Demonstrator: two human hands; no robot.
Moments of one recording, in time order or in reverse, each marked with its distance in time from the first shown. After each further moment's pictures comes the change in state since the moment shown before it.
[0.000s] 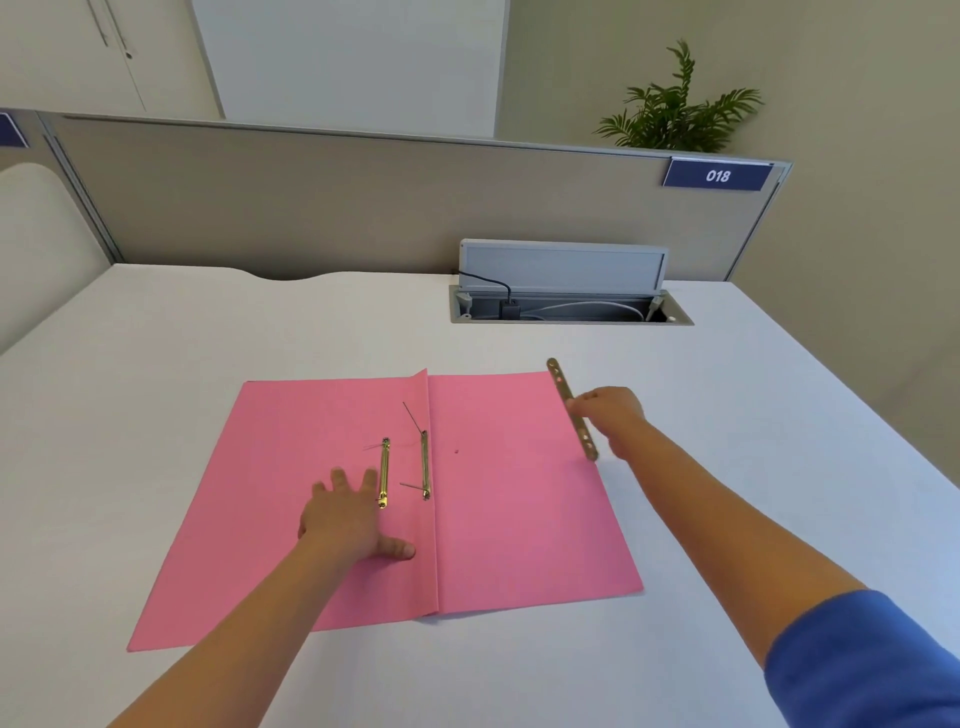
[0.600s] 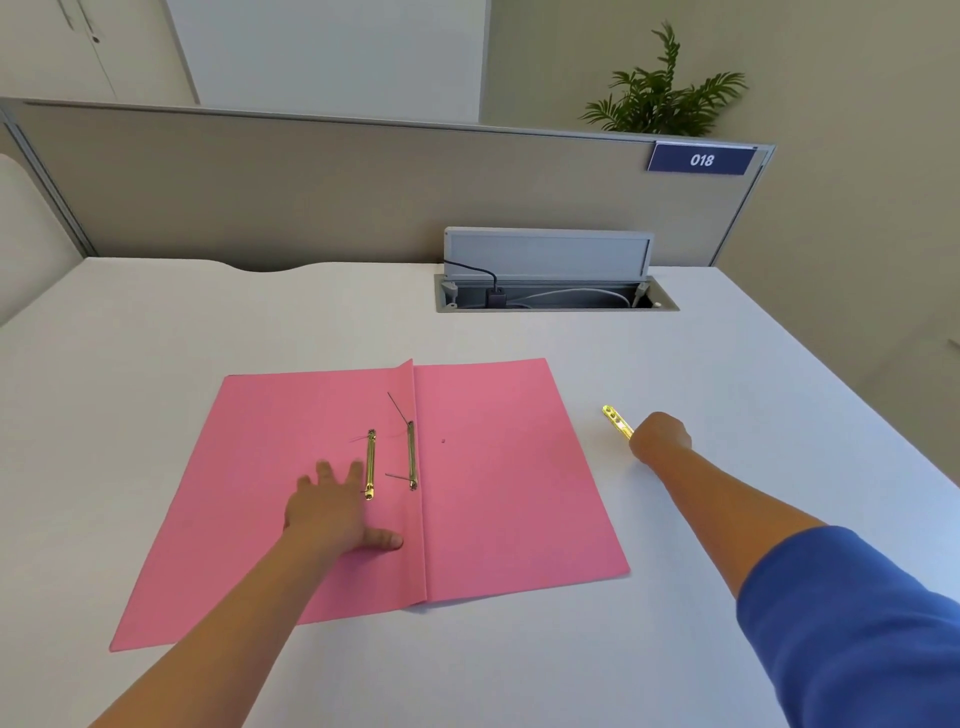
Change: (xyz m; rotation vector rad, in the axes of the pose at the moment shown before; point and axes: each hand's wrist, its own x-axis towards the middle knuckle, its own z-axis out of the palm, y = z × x) left_hand 0.006 -0.003 0.004 0.024 0.004 0.002; right_hand 0.032 0.080 -0.034 -0.586 0.203 0.168
